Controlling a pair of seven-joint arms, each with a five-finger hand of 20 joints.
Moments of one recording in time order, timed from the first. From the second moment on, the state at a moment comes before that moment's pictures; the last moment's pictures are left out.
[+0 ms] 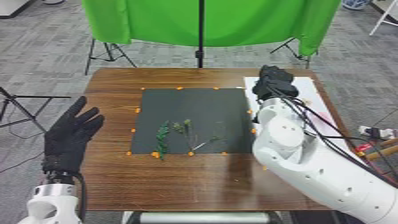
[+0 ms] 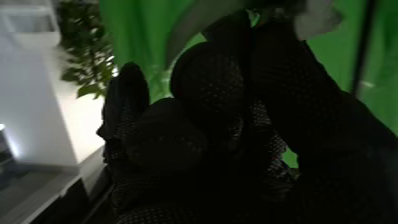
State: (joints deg) left arm 129.5 -55.7 -94.5 -124.5 34.4 16.1 24.2; right arm -59.2 -50.7 35.6 -107.3 -133.2 1.5 63.3
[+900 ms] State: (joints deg) left arm 129.0 -56.4 -94.5 -124.4 34.7 15.9 23.4; right arm -66.4 -60.2 28.0 -105.1 -136.8 -7.1 63.4
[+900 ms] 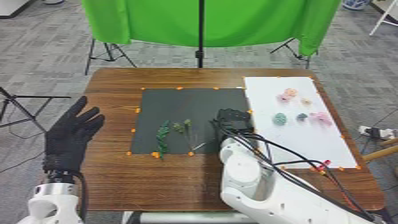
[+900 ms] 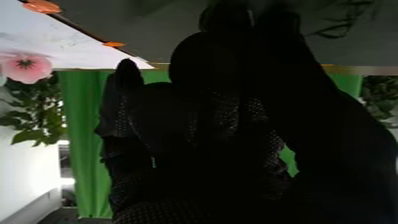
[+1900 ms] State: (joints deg) left arm 129.7 -57.9 -95.4 -123.7 35.3 15.4 22.3; right arm -76.9 -52.5 45.0 -113.3 -141.5 4.5 64.5
